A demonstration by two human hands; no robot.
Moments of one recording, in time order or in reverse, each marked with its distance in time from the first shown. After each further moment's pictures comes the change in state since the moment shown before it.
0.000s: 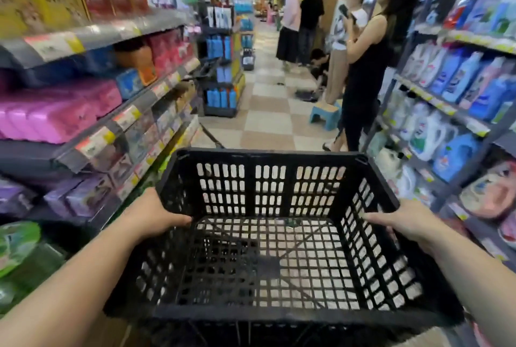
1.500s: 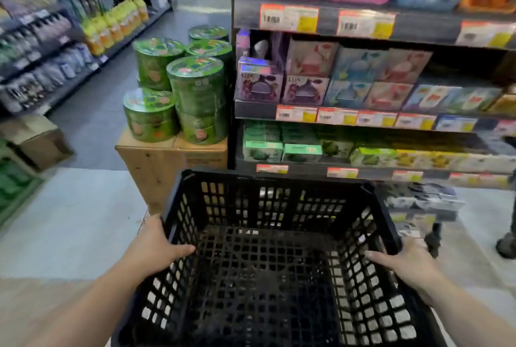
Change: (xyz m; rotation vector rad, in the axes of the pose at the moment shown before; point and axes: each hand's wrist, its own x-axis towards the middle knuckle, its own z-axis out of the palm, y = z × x) left_hand 0.011 -0.064 0.281 -0.547 0.822 -1.187; right_hand 0.379 -0.113 0.437 -0.381 -1.097 -0.843
